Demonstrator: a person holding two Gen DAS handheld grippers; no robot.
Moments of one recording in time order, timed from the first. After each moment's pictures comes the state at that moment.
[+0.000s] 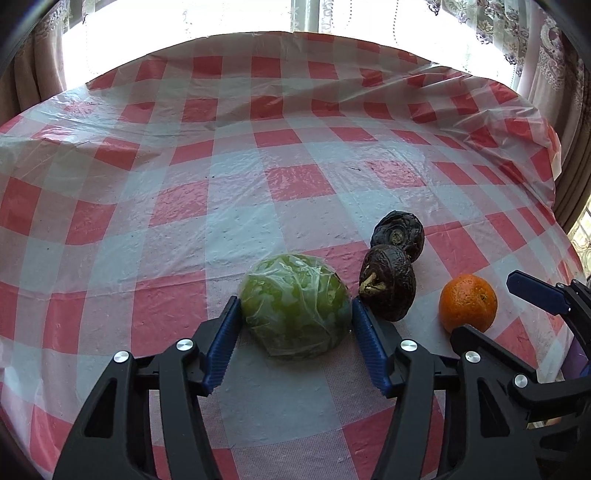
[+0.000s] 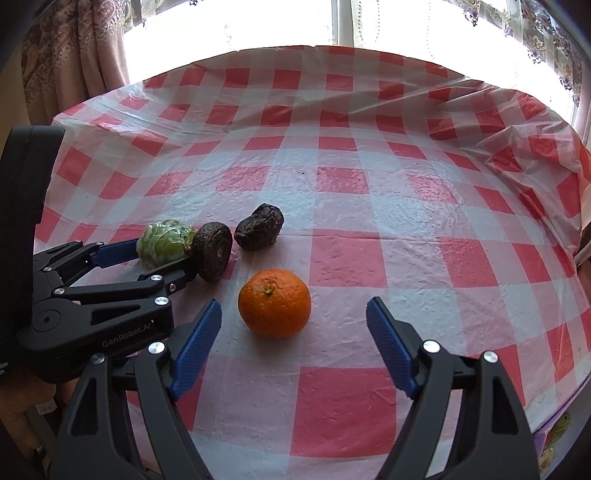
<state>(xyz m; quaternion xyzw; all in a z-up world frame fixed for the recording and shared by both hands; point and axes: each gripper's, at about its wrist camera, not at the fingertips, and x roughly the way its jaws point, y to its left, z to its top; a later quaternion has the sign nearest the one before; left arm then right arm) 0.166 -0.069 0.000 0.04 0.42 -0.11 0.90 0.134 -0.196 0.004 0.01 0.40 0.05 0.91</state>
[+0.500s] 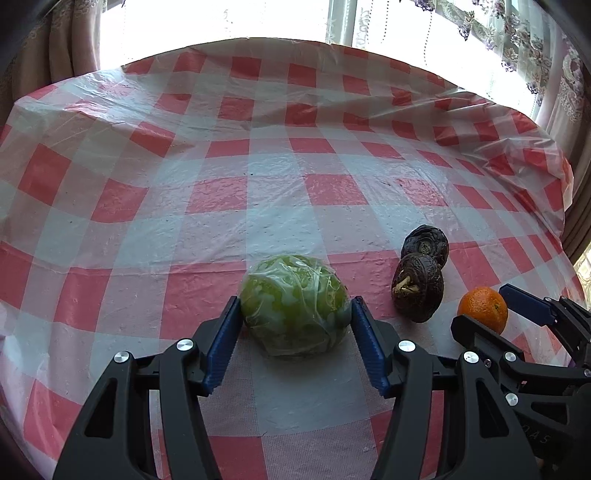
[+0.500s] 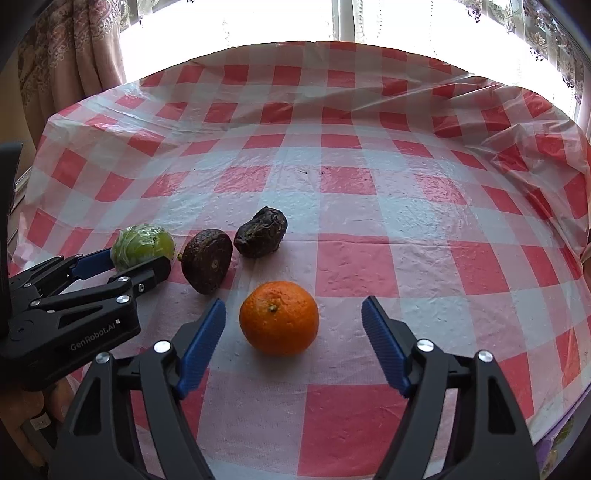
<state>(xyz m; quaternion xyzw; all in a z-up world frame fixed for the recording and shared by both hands) 0.158 -0.044 0.002 0.00 0.40 -0.07 0.91 0.147 -0.190 -0.002 0.01 0.41 0.06 0.91</state>
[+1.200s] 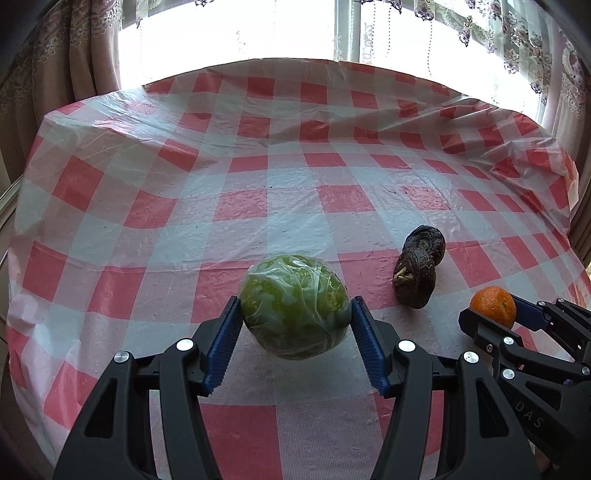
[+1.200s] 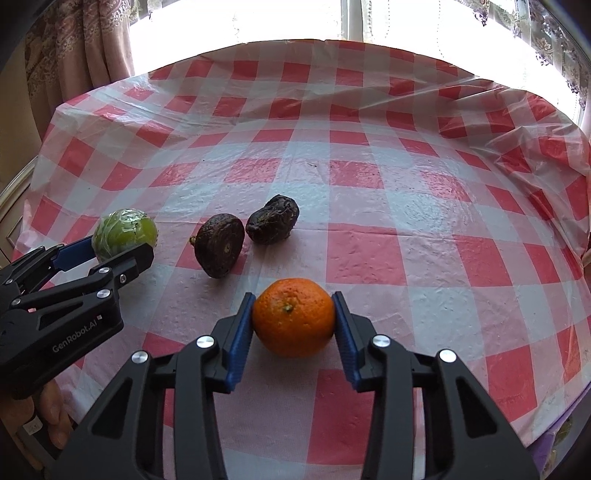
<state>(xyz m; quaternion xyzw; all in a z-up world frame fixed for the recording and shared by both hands) 0.129 -0.046 0.016 0.02 0.37 -0.03 0.93 0.133 -0.186 -0.001 0.00 0.40 0.06 0.91</state>
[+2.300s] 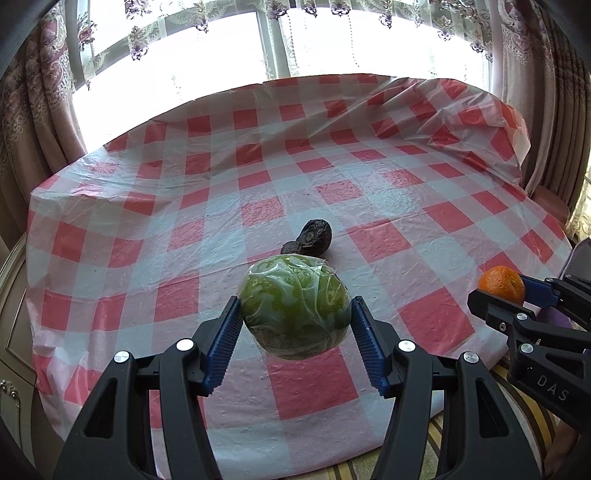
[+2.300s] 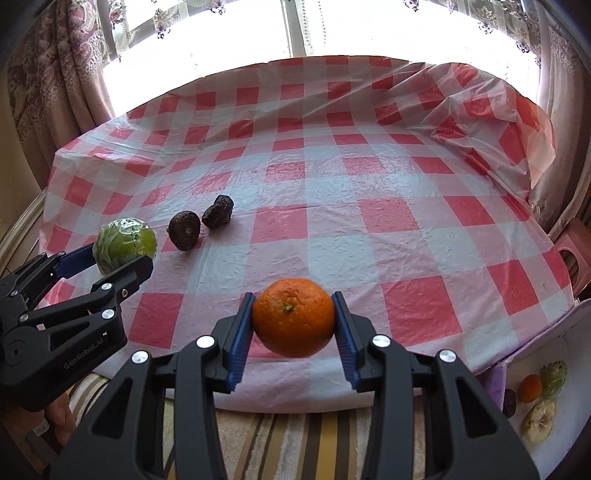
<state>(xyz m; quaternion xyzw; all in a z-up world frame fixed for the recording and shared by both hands) 0.072 -0.129 0.044 0.11 0.35 -0.09 0.92 0.057 -0.265 0.023 0.07 0.39 0.03 0.92</state>
